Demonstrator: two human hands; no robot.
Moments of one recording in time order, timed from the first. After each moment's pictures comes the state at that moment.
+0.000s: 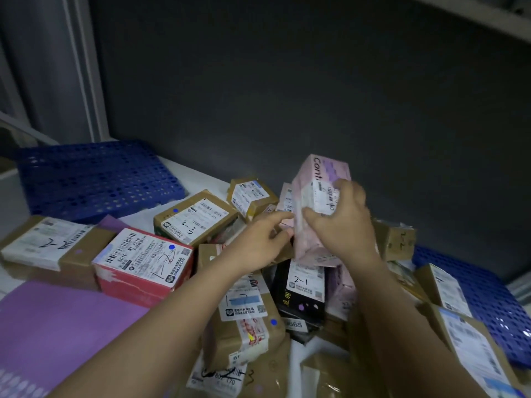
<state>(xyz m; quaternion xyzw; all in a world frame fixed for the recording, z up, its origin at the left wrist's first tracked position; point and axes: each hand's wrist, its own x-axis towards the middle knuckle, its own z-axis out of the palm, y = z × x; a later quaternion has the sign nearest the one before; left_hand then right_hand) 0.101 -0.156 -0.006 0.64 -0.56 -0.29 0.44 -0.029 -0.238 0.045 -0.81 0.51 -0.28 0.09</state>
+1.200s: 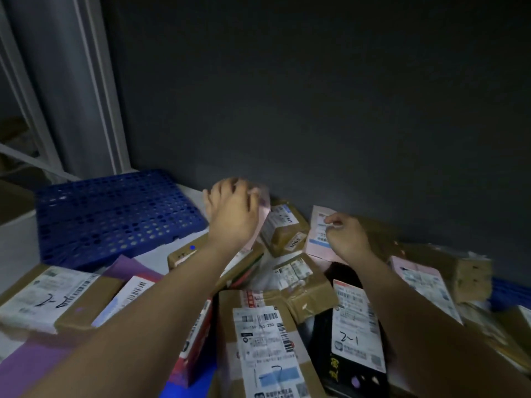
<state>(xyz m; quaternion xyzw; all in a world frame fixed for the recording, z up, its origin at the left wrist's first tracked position) 0.220 -0.231 -0.021 0.81 -0.43 0.06 0.40 0.042 -0.355 -0.027 -0.76 0.53 -0.25 0.27</state>
